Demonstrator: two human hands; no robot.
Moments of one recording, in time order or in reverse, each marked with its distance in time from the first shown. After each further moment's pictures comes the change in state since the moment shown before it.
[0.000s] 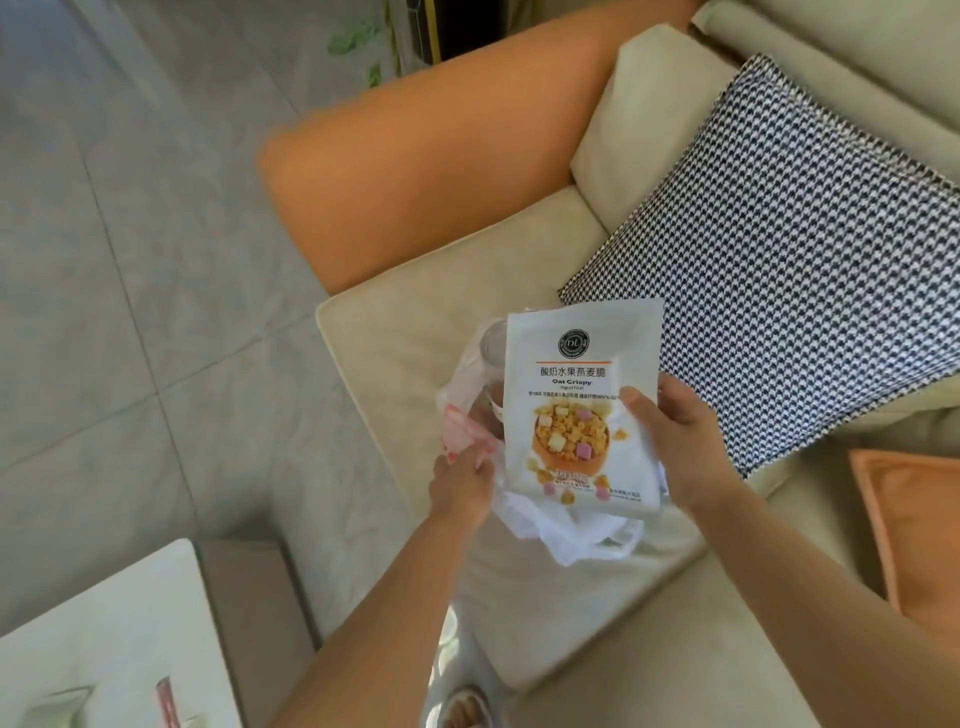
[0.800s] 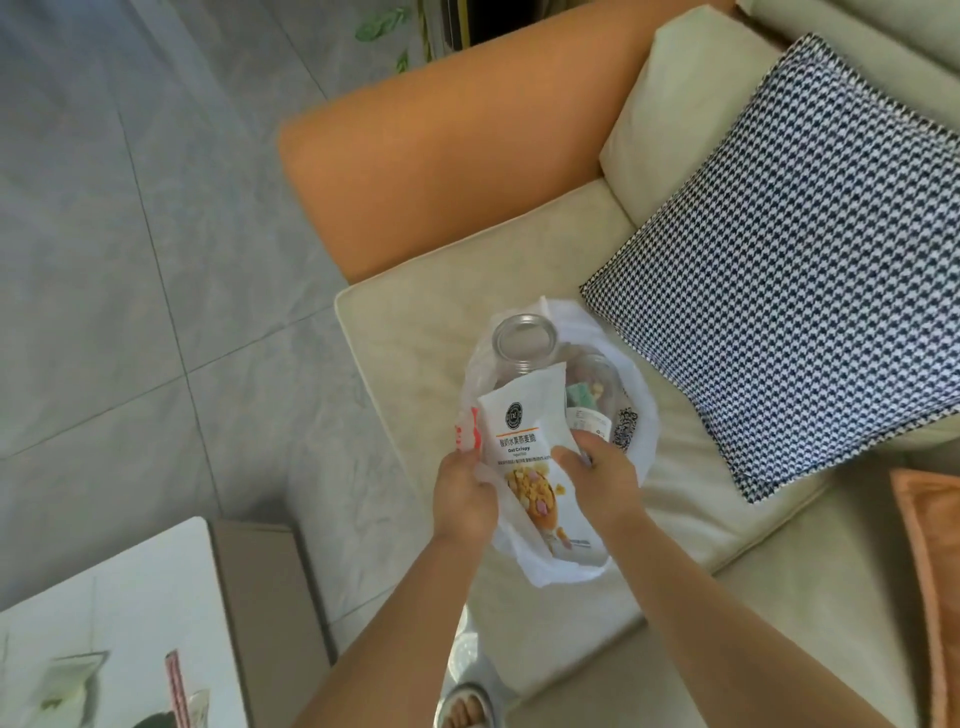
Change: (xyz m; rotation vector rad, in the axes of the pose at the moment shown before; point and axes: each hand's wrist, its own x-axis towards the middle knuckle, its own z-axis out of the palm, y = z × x) left_hand -0.024 0.001 0.007 -0.233 0.232 0.087; right_hand 0.001 0.060 0.058 -0.503 -0.058 0.087
